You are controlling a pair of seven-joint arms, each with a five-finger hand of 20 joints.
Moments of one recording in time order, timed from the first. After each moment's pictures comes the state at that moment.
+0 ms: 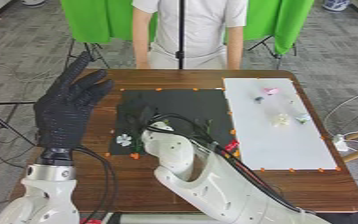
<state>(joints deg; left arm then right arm) 119.9 -53.1 -86.7 -132.5 37.2 10.5 26.9 -63.1 -82.2 32.1 -88.2 -150.0 -9.2 20.1</state>
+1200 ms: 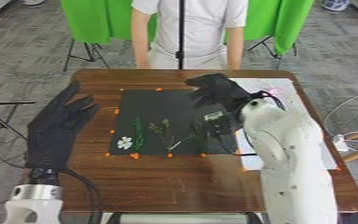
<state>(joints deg) 132.0 -58.4 -94.2 -135.2 41.5 14.9 19.9 -88.4 -89.1 85.4 -118.7 -89.4 -22.6 41.5</state>
